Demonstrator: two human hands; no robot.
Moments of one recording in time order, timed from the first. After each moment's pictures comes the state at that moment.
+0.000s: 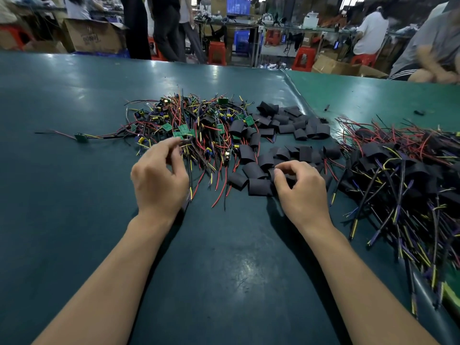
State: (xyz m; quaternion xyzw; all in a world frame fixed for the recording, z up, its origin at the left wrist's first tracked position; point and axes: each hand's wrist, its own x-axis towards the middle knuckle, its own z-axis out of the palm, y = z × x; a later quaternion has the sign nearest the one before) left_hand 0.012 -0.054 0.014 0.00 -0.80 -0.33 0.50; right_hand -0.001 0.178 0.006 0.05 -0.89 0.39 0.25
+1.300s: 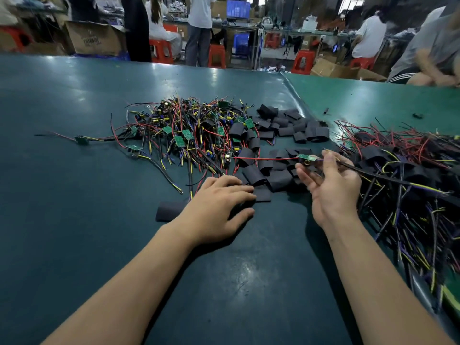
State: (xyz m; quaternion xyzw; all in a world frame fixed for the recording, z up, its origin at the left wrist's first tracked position) left_hand 0.017 -0.011 -0.007 -0.31 -0.92 -0.18 0.15; right_hand -0.014 0.201 0.025 -0.11 -0.50 0.84 0.21
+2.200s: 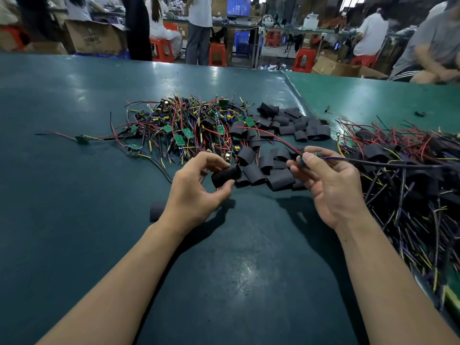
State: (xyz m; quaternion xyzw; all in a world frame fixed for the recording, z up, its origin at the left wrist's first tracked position) left_hand 0.014 -0.025 0.003 -0.16 -0.82 -0.48 0.29; right_hand -0.003 0.206 0.034 0.01 -0.53 0.84 0.10
